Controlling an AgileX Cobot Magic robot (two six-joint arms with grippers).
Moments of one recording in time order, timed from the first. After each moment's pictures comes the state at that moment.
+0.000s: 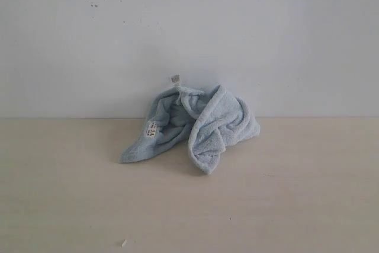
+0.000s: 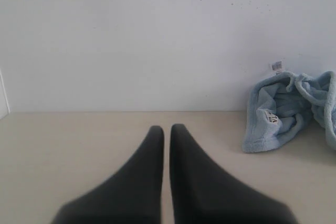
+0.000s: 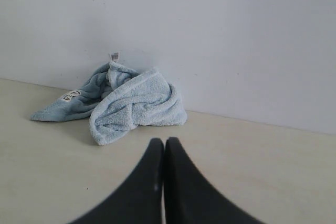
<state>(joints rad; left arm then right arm) 0.02 0.00 0.00 -0.05 0.07 0.05 0.30 0.00 0.00 -0.08 0.07 0.03</state>
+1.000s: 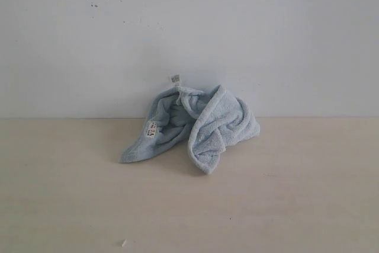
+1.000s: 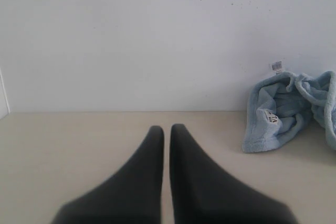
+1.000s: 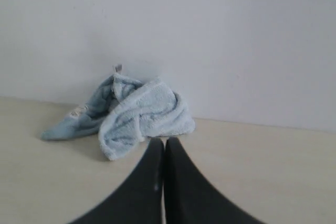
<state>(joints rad) 0.02 0.00 0.00 -0.05 0.07 0.05 0.30 0.00 0.00 -0.06 0.04 0.08</state>
